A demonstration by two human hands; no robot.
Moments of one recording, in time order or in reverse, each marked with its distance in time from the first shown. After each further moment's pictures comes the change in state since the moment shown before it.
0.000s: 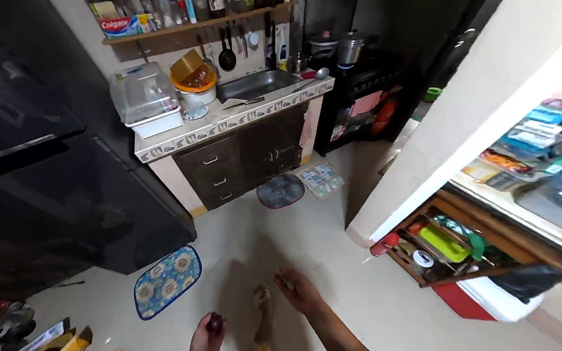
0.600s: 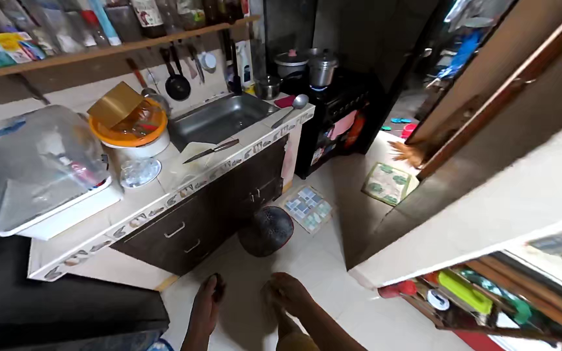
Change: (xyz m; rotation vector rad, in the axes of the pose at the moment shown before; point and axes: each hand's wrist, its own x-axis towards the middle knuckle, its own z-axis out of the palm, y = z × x) left_hand 0.207 0.223 0.389 0.404 -0.386 0.248; right_hand 0.281 -0.217 0.174 -0.226 0.146 -0.049
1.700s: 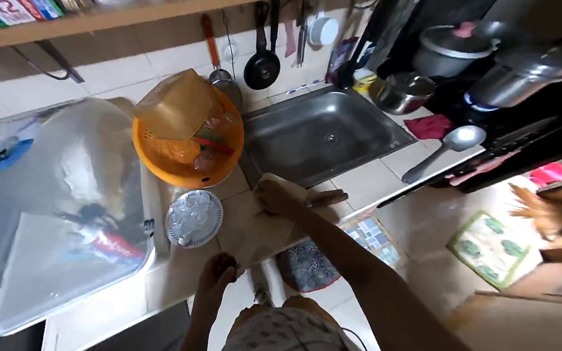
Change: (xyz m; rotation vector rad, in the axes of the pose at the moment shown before) left_hand 0.285 0.270 0.001 0.215 -0.079 0.357; right_hand 0.425 -0.310 0.365 -1.827 -0.626 -0.848
